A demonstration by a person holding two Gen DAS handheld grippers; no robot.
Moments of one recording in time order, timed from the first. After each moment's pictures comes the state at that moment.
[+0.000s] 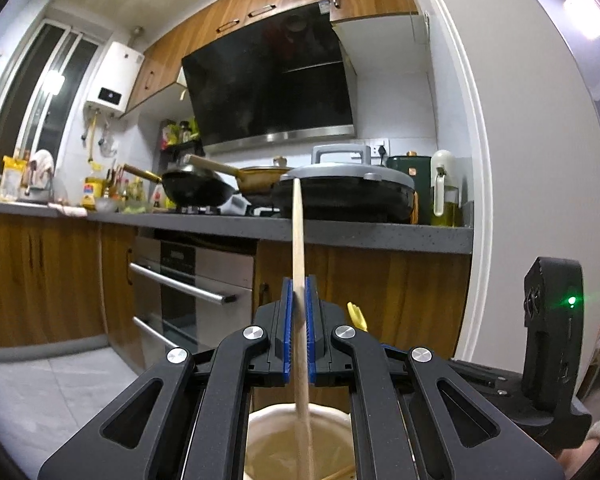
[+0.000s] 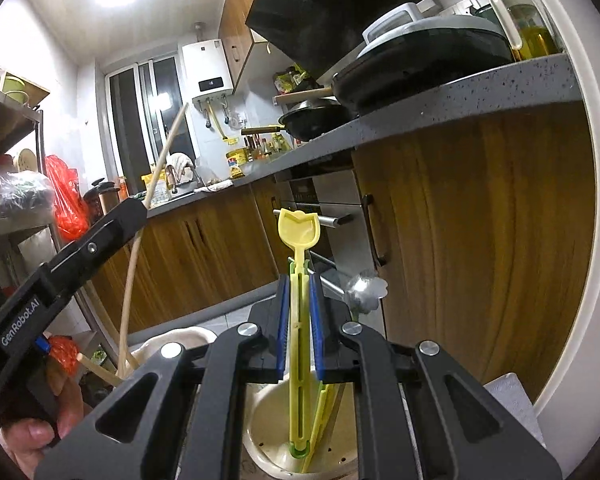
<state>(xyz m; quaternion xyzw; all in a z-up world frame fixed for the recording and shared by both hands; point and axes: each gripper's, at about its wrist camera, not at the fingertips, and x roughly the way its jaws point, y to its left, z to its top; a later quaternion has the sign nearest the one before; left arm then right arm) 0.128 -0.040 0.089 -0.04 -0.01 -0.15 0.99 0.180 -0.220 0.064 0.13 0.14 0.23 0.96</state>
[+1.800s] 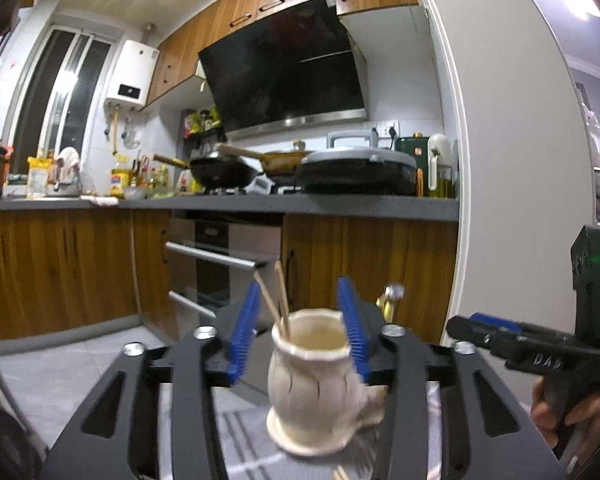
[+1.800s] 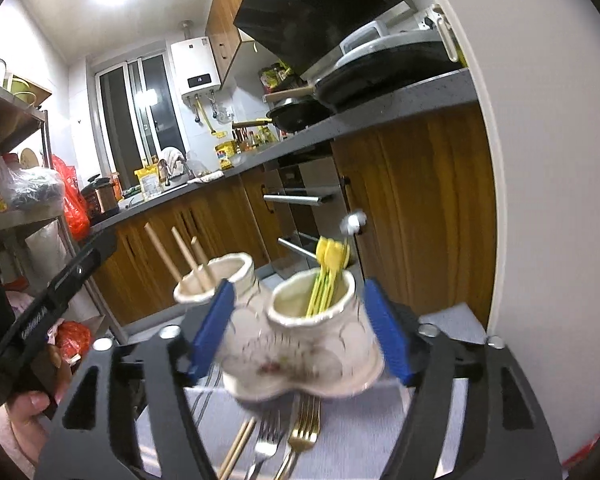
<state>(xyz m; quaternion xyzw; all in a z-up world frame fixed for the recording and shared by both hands) 0.017 -0.005 0.071 -0.01 0.03 -0.11 0.99 0.066 -0.251 0.060 0.13 0.17 0.20 0.96</state>
